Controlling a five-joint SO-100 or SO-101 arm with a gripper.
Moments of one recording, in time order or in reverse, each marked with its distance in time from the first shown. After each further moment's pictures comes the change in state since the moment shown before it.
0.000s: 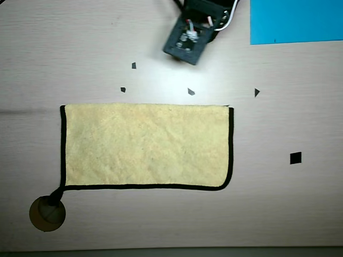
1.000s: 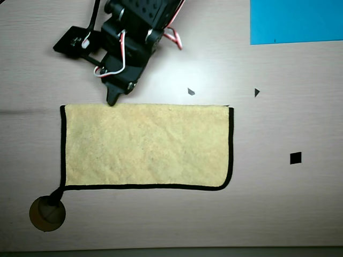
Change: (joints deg) arm 26.4 -93.4 -60.0 -39.9 56.7
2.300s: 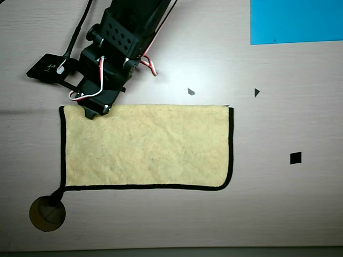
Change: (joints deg) arm 2.5 -19.9 -17.8 -13.7 -3.7
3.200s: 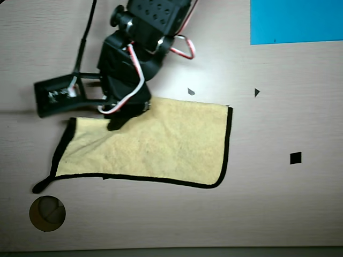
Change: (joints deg) arm -10.0 26.9 17.1 0.0 -33.5
